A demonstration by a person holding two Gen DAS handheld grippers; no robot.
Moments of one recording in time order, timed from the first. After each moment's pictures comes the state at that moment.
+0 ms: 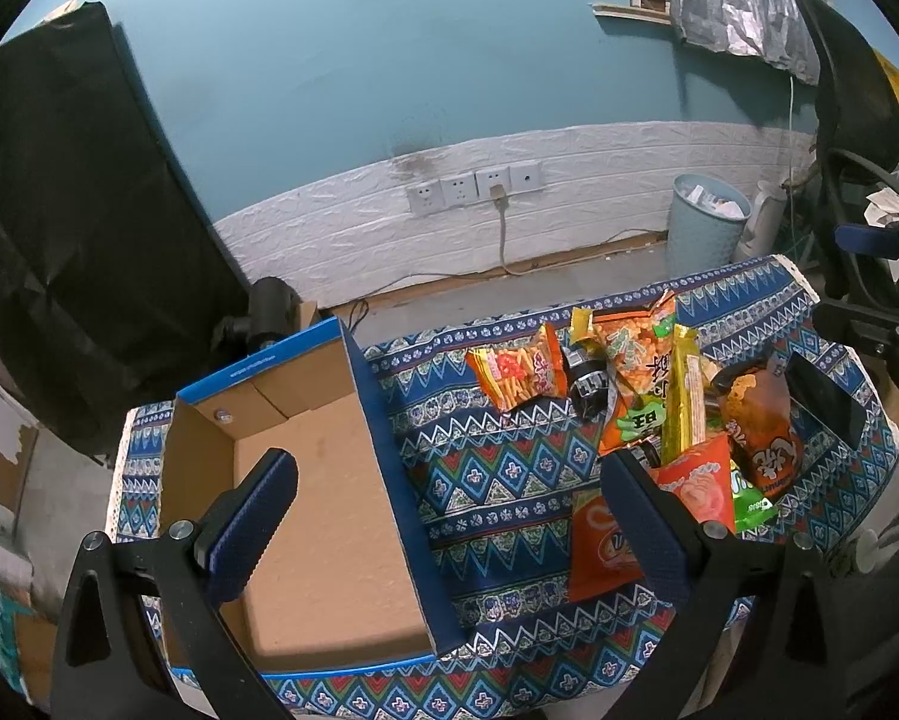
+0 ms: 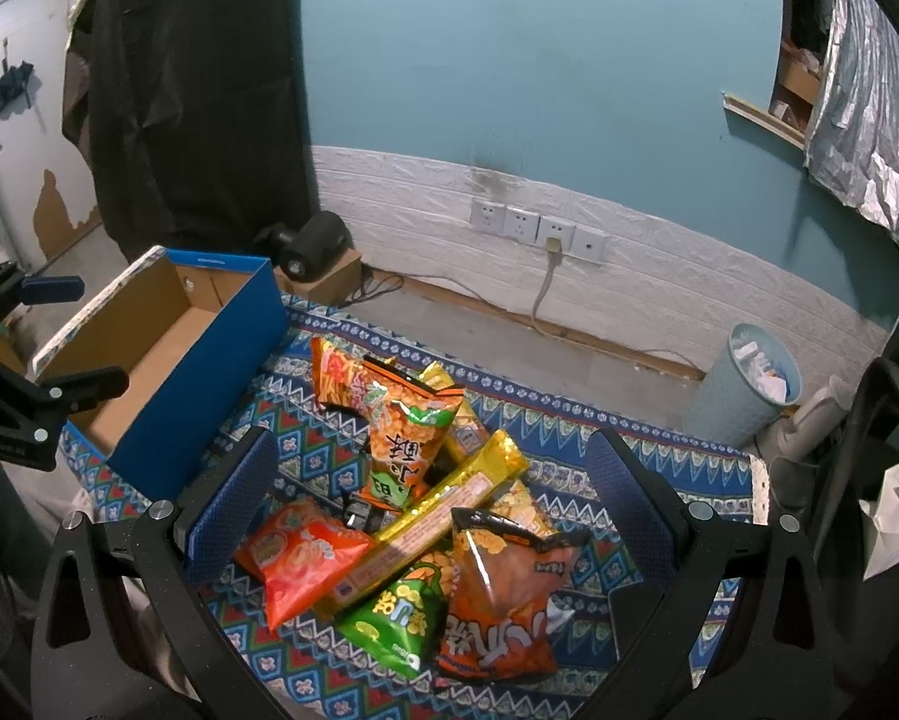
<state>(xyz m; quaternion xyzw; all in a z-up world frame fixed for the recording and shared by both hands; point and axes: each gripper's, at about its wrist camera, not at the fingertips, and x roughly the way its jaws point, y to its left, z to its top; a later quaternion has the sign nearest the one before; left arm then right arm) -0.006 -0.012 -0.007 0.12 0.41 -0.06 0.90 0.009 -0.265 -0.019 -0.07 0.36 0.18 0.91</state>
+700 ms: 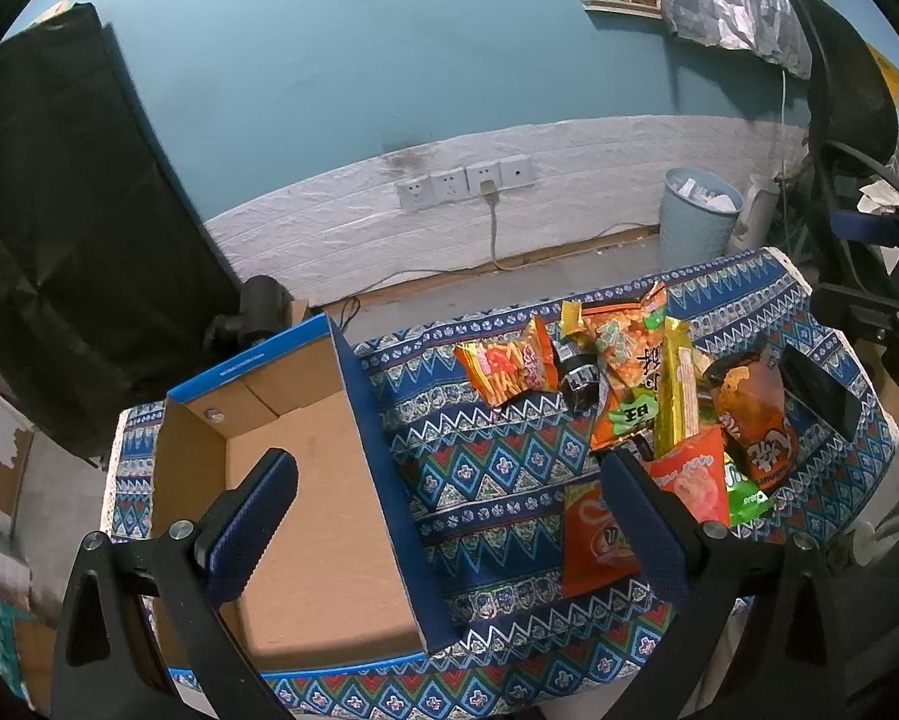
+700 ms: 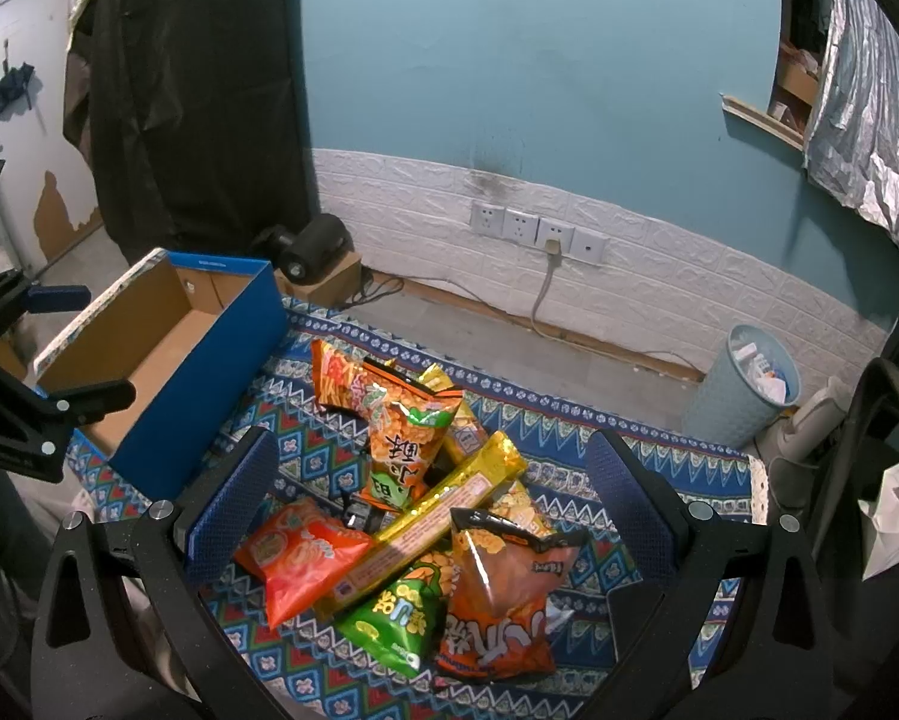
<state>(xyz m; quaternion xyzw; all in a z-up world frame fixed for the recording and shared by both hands) -0.005 -0.016 -0.011 0.13 0.41 -0.07 0.90 0.008 -0.266 -0.016 -0.07 0.36 0.18 0.91</state>
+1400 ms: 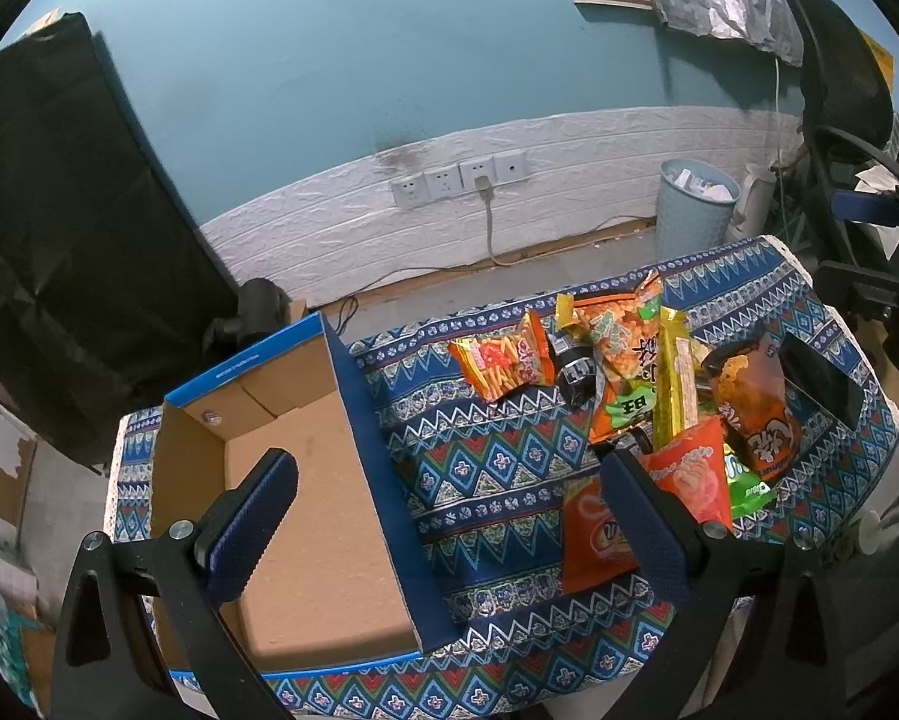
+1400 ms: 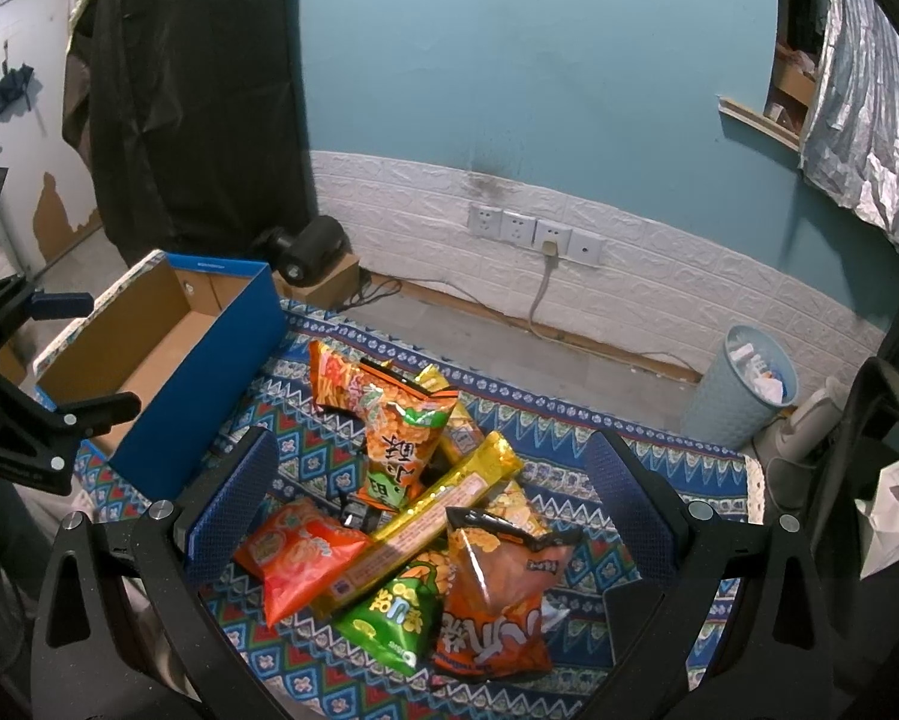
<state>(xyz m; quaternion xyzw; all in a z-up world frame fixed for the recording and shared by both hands) -0.008 -0.024 -0.015 0.14 0.41 -0.08 0.90 0.008 -0.268 -0.013 -0.07 0.35 0.18 0.91</state>
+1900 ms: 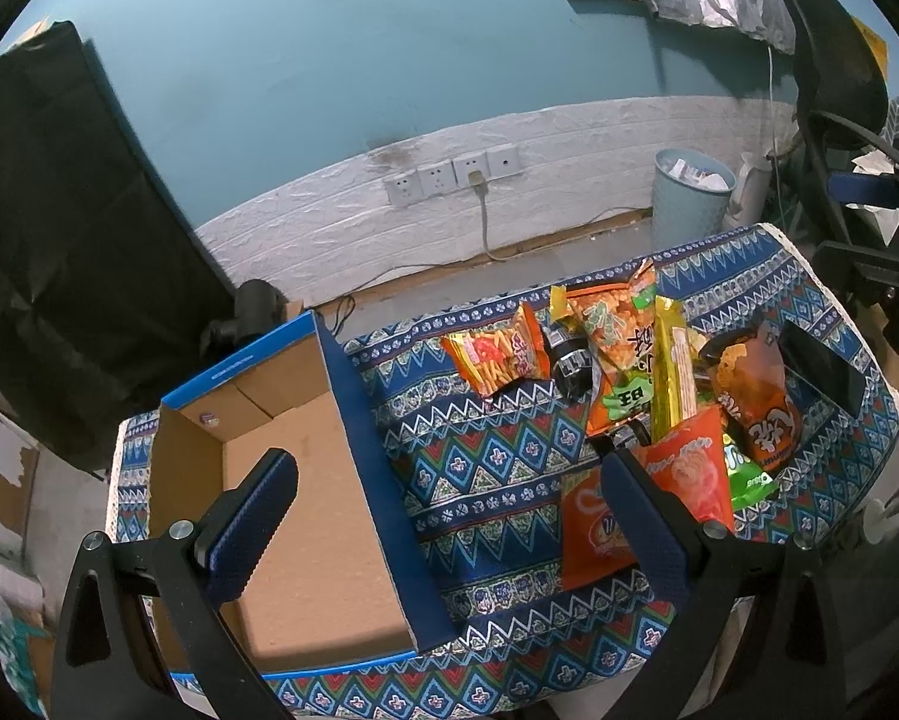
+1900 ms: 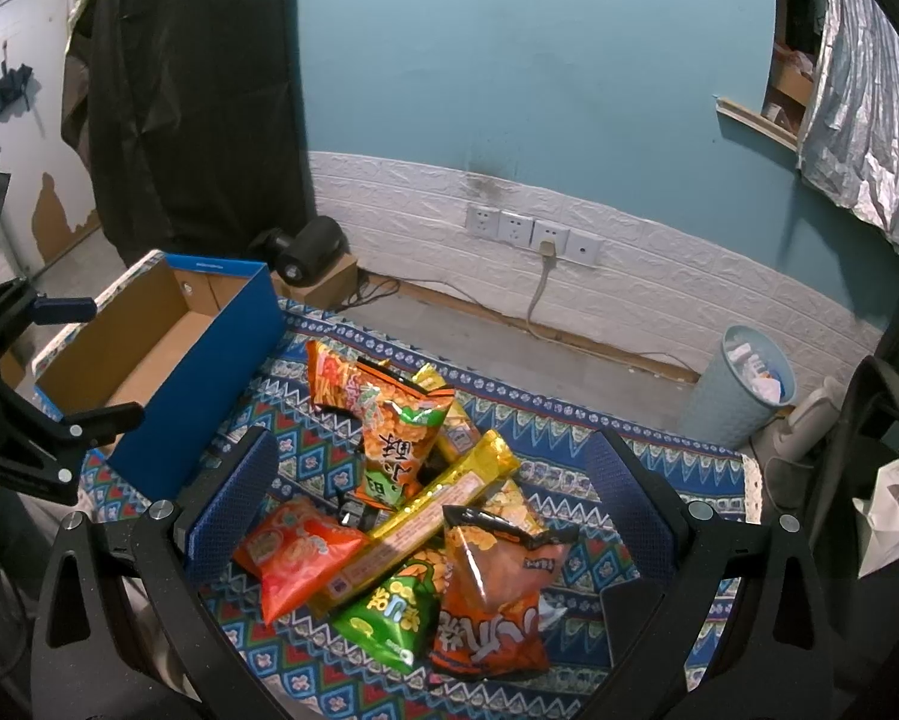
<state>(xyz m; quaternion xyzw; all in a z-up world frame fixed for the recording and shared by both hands) -0.008 -0.030 -0.018 0.15 0.42 -0.08 0.89 0.008 -0.270 -0.012 -0.07 0.35 0.18 0.91</state>
